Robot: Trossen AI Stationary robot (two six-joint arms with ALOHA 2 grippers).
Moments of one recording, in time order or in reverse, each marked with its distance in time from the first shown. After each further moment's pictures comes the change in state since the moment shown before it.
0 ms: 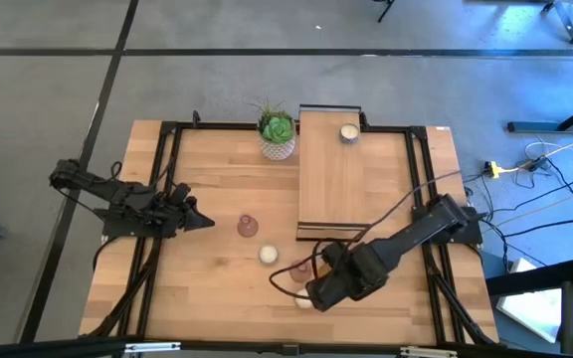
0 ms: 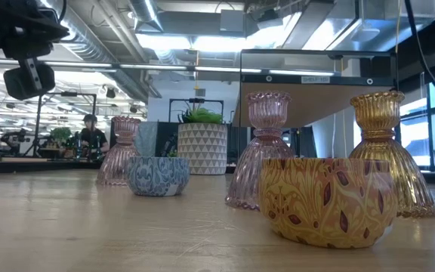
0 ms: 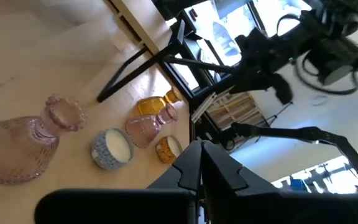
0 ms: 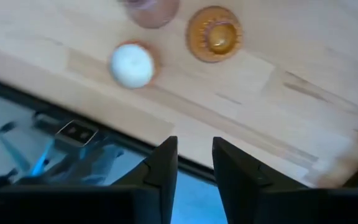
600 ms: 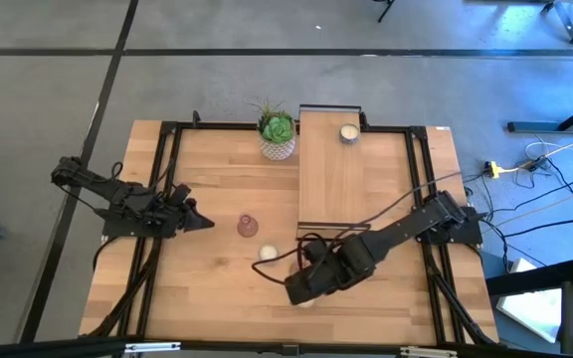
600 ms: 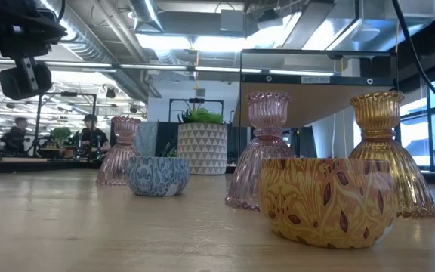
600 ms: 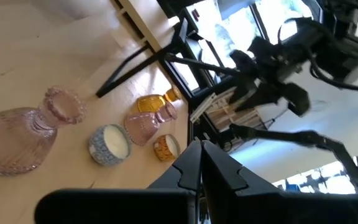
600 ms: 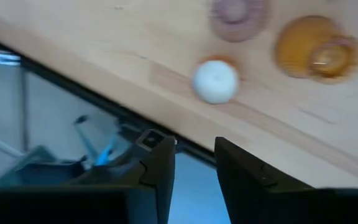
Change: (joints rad) left arm -0.035 0.005 0.000 0.000 -0.045 -0.052; right arm -0.059 -0.001 -0.044 0.311 0.002 -0.022
